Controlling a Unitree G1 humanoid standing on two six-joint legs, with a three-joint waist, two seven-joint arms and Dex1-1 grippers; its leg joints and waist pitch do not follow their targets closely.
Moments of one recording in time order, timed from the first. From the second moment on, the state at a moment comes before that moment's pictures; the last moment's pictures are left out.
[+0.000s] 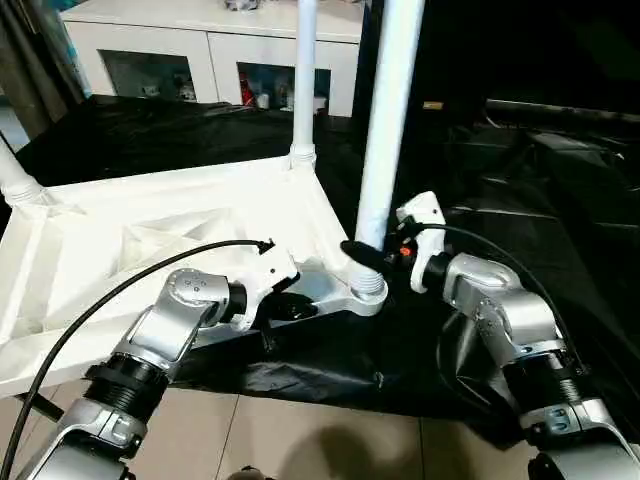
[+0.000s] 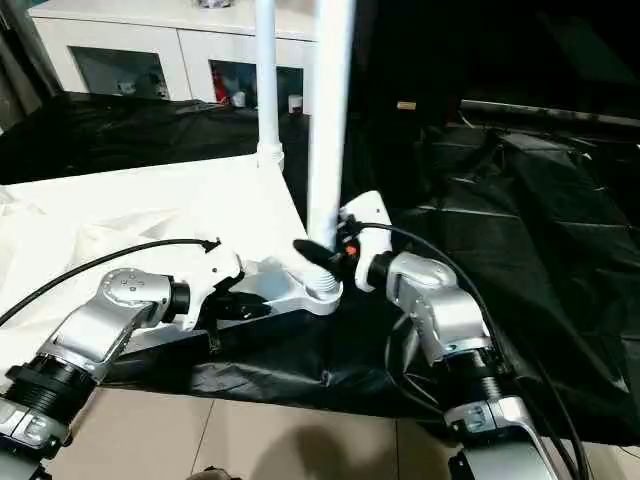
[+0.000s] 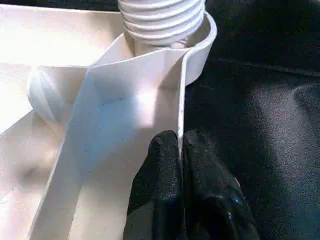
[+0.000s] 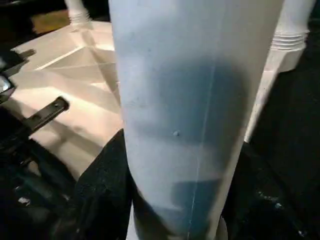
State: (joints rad) left arm -0.51 0.39 -0.31 0.38 -0.04 0.30 -1.03; right arm -0.54 -0.26 0.13 0.35 0.28 0.40 0.75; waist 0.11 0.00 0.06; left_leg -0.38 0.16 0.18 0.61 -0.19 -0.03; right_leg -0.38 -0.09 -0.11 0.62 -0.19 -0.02
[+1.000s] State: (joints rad) left arm -0.51 0.38 -0.29 0.40 -0.04 0.29 -1.02; right arm -0.58 -0.20 0.00 0.53 0.35 0.36 0.76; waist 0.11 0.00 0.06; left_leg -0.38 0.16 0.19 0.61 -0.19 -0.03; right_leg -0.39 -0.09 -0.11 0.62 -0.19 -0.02
